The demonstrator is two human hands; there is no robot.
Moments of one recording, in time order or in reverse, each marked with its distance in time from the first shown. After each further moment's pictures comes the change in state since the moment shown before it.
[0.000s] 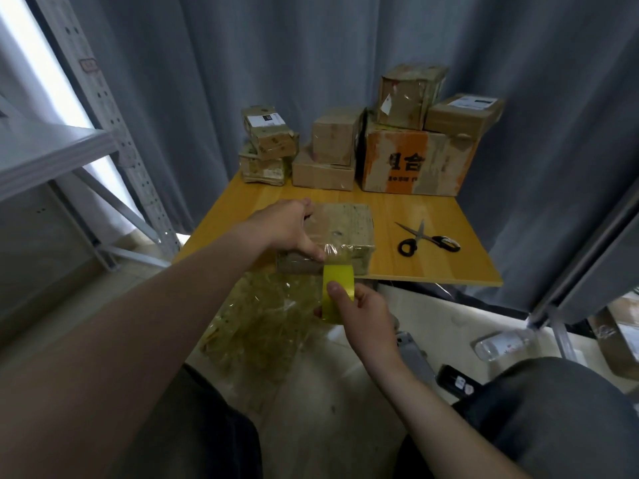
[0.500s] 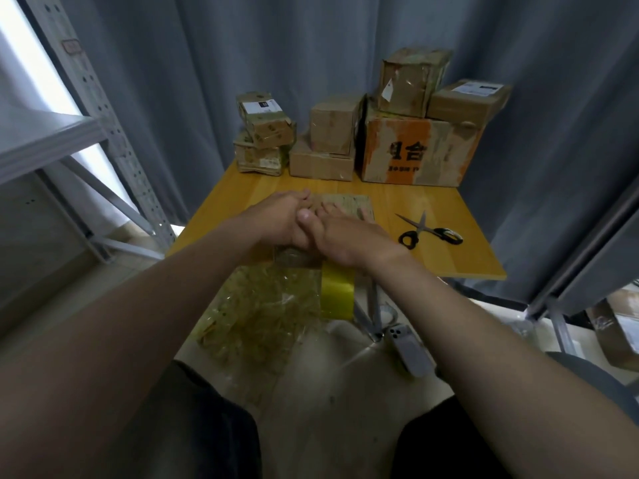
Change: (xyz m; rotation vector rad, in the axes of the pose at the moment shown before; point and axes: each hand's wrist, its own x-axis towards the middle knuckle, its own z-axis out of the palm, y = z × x) left_hand 0.005 -0.012 0.007 0.010 -0.016 0.117; right_hand 0.095 -0.084 0.011 -1.137 -0.455 -0.225
